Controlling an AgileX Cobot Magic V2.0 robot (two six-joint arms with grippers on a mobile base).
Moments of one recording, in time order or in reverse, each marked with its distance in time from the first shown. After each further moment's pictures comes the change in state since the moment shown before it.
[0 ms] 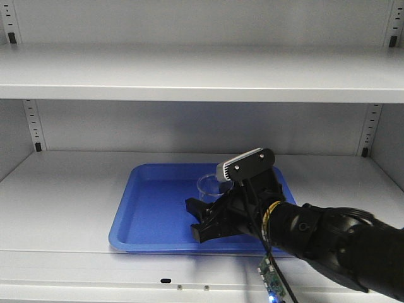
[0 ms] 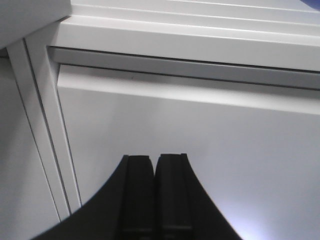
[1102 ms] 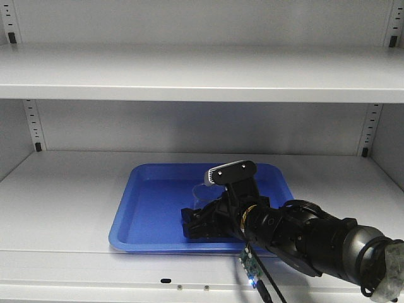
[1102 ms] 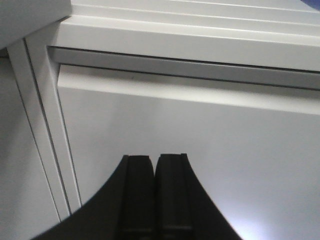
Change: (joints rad) left arm 0.000 0.000 0.000 0.000 0.000 0.000; right arm 0.000 0.192 -0.151 0.074 0.108 0.034
